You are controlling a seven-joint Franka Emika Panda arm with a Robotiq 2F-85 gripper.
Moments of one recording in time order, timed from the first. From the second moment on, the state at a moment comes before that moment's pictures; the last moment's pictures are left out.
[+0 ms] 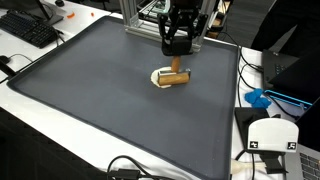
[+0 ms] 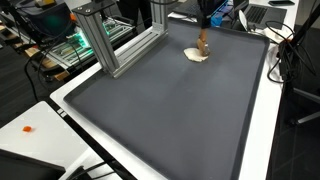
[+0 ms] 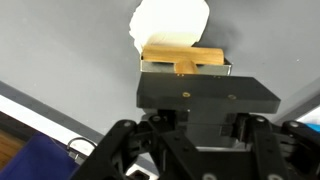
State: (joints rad) arm 0.16 0.14 0.20 -2.22 -0.07 2.63 -0.32
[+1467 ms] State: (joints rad) arm 0.15 -0.15 0.16 -2.19 -0.07 2.20 0.16
